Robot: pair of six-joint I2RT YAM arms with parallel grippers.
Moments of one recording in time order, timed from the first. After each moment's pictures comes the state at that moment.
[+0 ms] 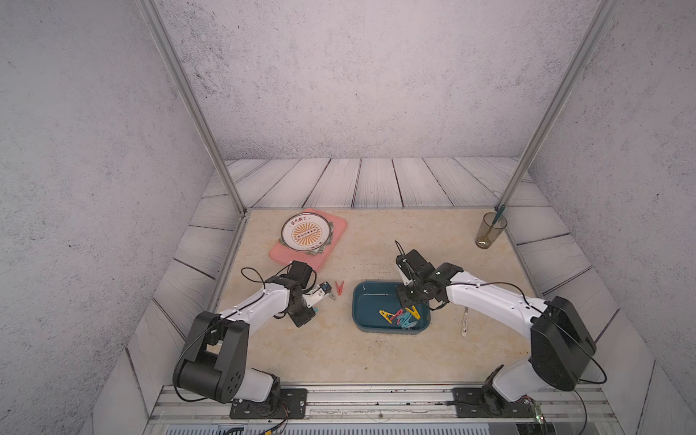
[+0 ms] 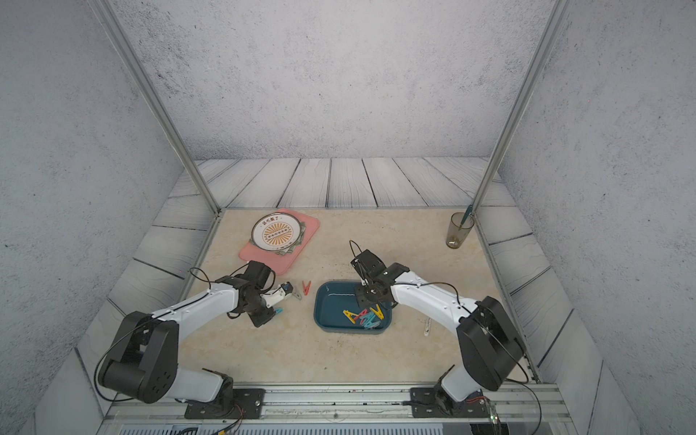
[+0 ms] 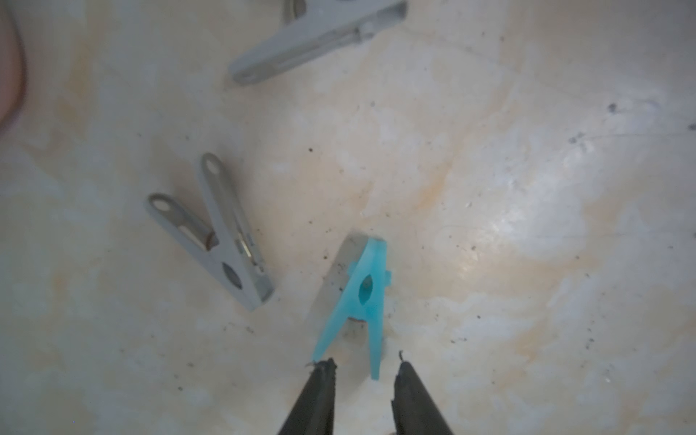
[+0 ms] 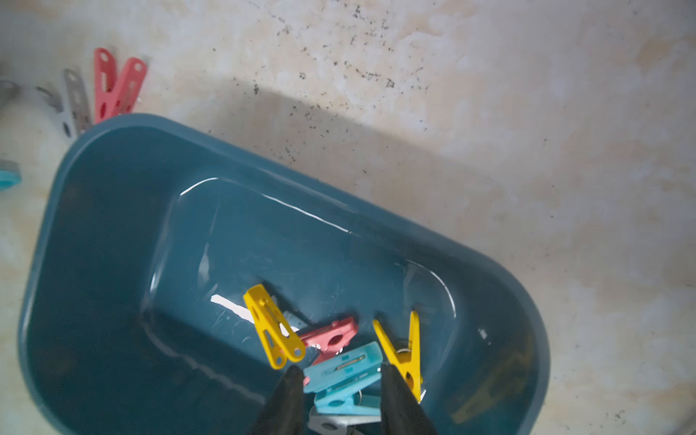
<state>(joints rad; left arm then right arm) -0.31 1.42 0.77 -0.70 0.01 0.65 0.72 1.56 1.10 -0.72 0.07 0.37</state>
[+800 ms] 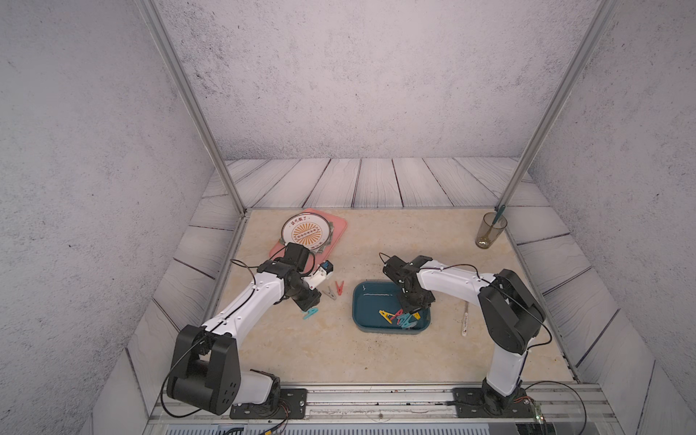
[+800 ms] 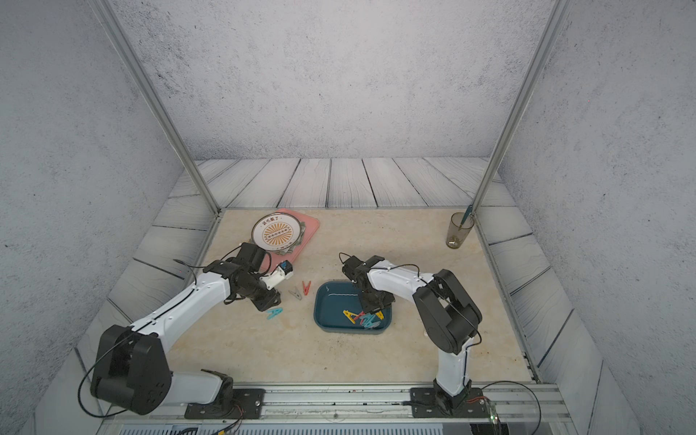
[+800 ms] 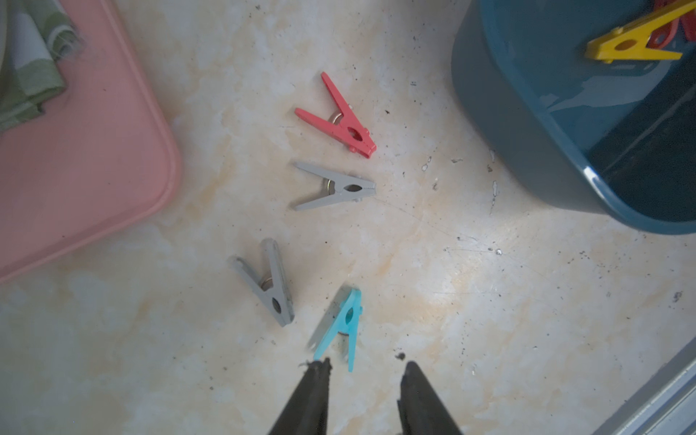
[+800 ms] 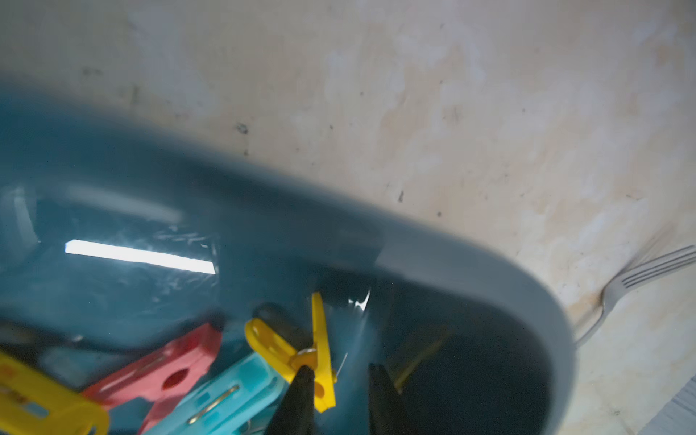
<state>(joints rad) -0.30 1.37 0.96 -0.86 0.19 0.50 0.72 1.86 1.24 -1.01 0.24 0.40</state>
